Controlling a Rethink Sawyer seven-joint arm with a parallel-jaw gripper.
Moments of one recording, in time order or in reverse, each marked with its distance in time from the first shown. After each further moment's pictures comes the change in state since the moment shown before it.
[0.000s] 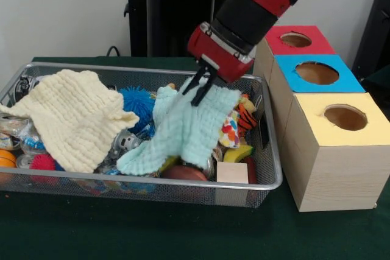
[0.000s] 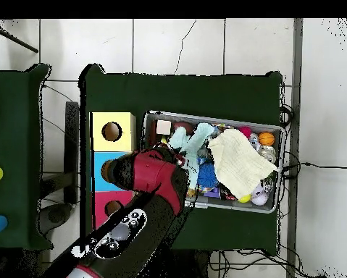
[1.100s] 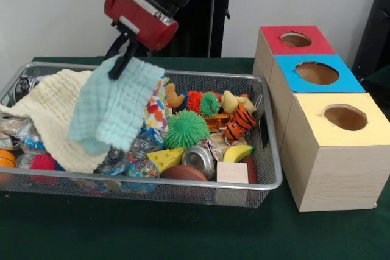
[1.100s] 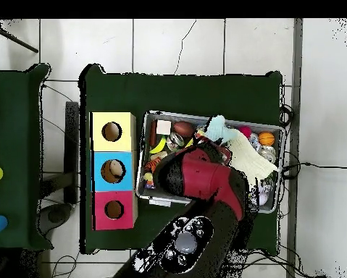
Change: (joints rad) arm -0.236 -0.167 0.081 0.006 -0.306 -0.161 0.000
